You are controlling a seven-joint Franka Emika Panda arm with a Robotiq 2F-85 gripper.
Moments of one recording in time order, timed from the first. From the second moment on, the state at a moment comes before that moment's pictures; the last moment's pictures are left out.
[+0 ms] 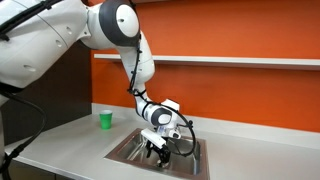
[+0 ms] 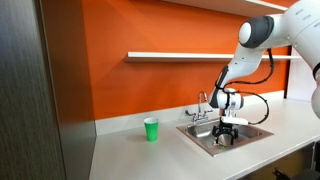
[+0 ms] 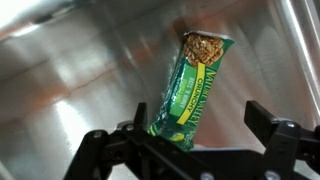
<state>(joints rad) -0.32 0.69 -0.05 -1.99 0.28 2.47 -0.22</state>
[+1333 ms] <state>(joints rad) -0.28 0.77 -0.08 -1.93 0.28 2.46 -0.05</state>
